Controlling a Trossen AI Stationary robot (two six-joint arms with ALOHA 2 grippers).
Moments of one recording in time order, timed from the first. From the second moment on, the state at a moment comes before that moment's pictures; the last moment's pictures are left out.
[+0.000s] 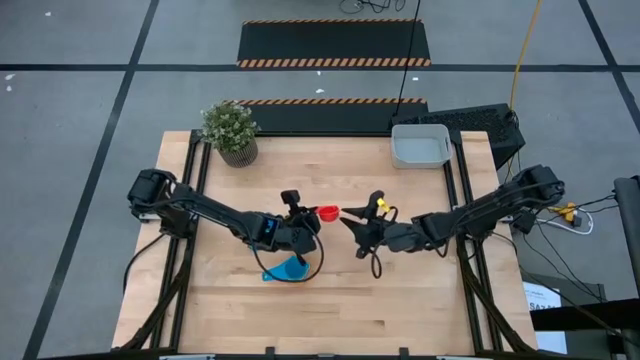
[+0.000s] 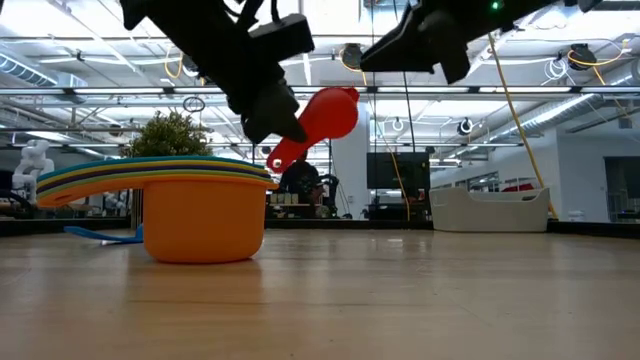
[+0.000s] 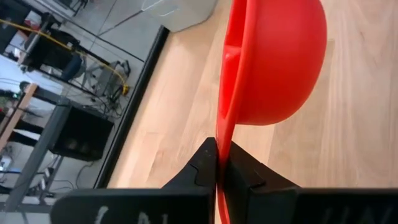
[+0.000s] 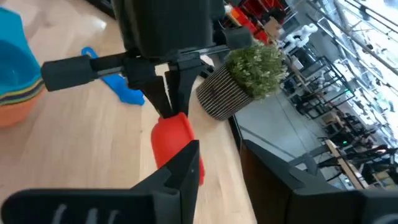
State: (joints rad) left arm -0.23 1.73 1.05 -0.14 -0.84 0.07; right arm 0.32 1.41 0.74 0.32 0.75 -0.49
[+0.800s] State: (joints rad) left arm -0.23 1.74 1.05 -0.13 -0.85 0.07; right arm 0.26 1.52 0.74 0.39 0.76 -0.52
